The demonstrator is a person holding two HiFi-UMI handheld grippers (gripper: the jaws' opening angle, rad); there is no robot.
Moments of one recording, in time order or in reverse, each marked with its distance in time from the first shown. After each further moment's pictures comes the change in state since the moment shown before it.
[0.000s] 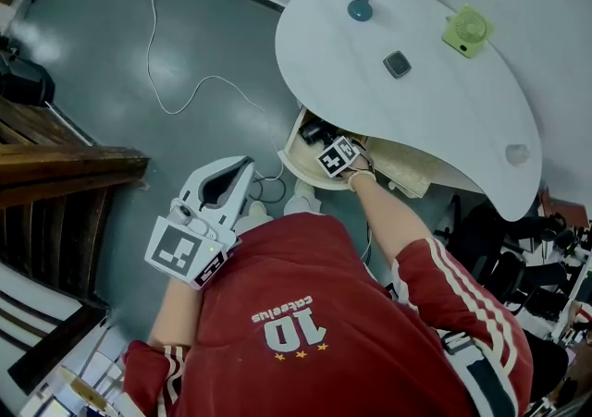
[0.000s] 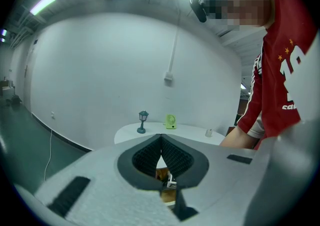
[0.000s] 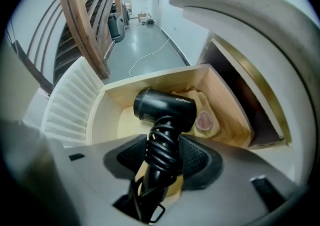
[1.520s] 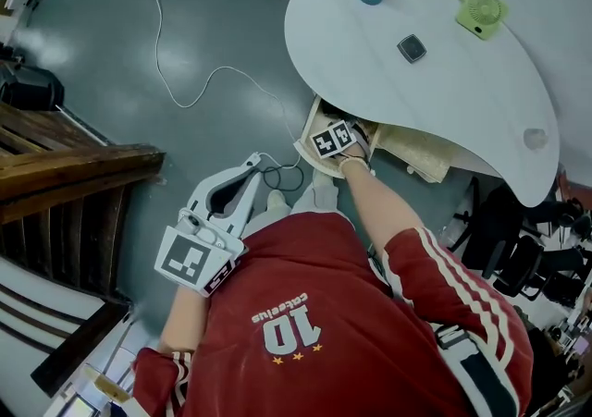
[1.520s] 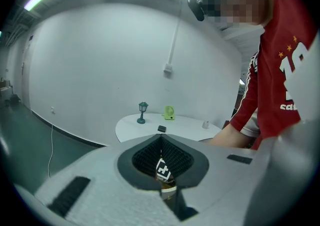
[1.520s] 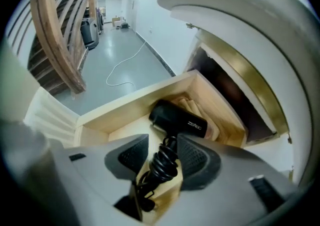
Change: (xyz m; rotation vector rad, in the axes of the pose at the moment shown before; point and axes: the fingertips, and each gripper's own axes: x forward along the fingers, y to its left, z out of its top) left arm -0.018 0.005 -0.021 -0.006 0.105 -0.023; right arm 0.018 -0.008 0.040 0.204 -0.018 -0.211
